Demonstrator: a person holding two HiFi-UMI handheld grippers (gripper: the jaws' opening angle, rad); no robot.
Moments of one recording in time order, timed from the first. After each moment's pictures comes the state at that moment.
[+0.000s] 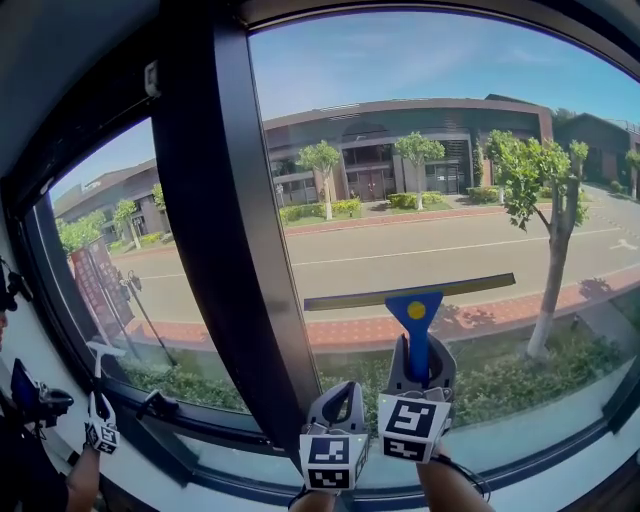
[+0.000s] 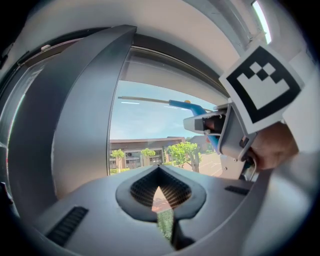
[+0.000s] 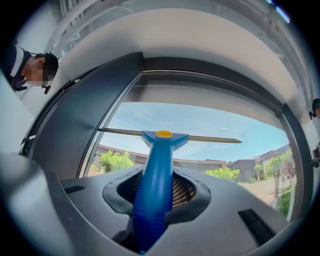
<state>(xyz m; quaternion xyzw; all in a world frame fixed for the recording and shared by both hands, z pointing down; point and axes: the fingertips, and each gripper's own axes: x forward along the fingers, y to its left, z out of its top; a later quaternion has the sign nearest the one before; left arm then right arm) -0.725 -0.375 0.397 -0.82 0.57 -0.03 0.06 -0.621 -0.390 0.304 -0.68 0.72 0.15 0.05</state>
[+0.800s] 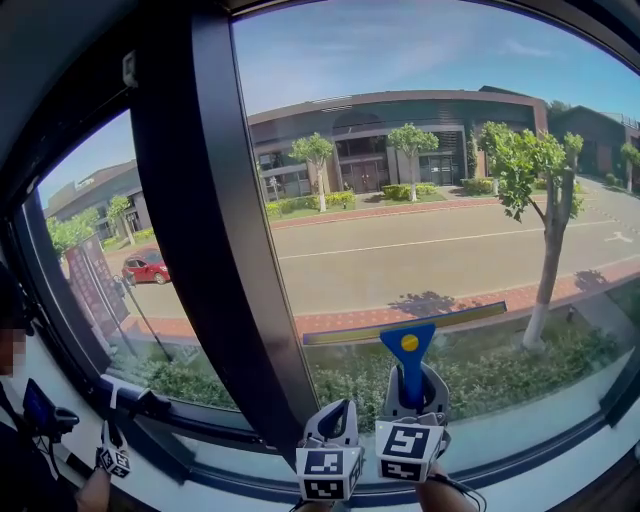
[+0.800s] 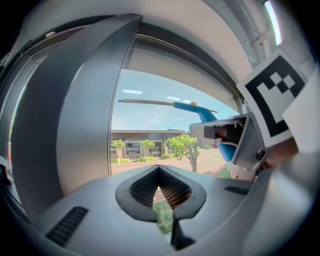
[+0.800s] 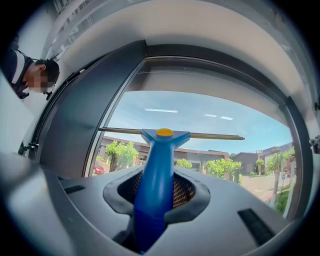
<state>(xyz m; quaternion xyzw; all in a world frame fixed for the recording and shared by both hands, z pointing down) -0.737 -0.375 0.452 -0.82 0.57 -0.06 0.01 -0.629 -0.390 0.375 -0.67 0.73 0.11 -0.01</state>
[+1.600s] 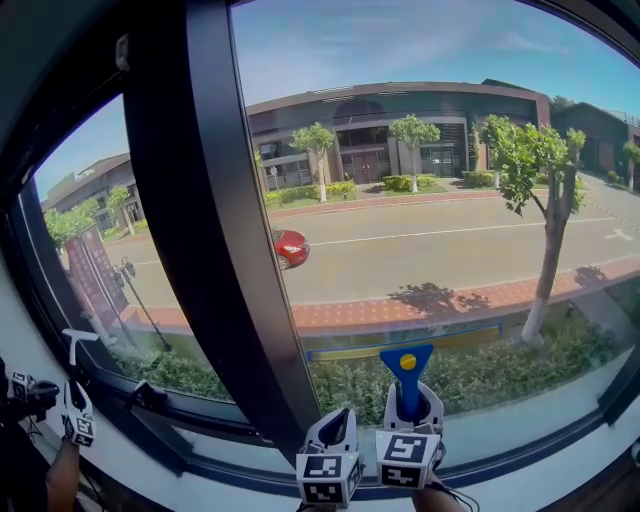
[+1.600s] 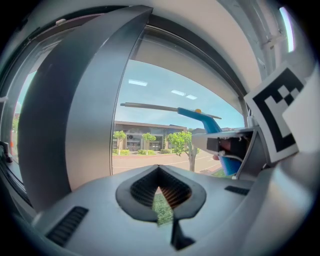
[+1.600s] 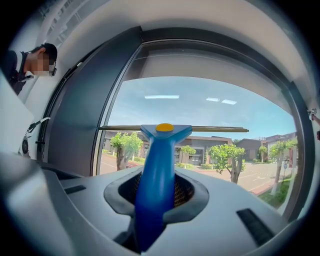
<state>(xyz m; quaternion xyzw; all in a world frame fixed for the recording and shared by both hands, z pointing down) -0.733 -0.365 0.501 -0.81 0.57 -0.07 -0.05 -0.627 -0.387 0.443 -0.66 0.75 0.03 -0.05</state>
